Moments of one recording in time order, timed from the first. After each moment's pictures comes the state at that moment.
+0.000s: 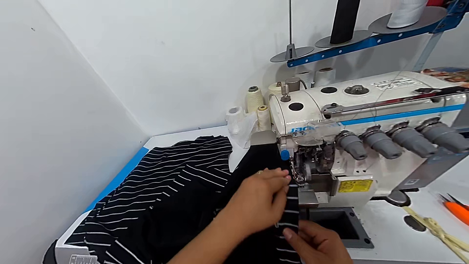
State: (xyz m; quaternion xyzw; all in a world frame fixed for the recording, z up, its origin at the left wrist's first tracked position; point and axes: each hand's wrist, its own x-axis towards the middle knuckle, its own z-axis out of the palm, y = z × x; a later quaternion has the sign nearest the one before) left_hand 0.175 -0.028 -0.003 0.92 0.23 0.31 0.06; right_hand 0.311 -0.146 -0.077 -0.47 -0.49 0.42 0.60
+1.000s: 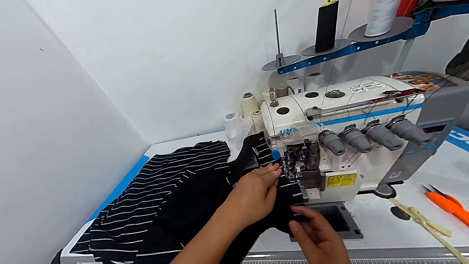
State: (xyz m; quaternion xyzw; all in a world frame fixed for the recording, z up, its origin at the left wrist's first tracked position) left_hand 0.175 -0.022 0.002 0.93 0.23 0.27 0.06; right_hand 0.301 -0.146 -0.090 -0.41 -0.47 0.29 0.72
